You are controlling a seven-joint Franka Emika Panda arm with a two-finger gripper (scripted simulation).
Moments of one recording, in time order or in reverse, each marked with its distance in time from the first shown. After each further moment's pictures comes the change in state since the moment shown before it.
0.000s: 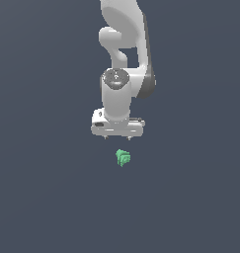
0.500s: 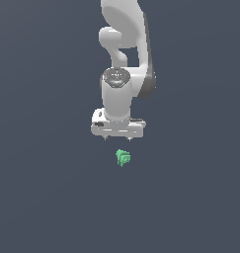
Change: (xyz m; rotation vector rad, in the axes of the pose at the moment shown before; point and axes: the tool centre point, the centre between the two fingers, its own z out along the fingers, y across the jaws) arm 0.007 -0.001 -0.004 -0.004 0.019 0.029
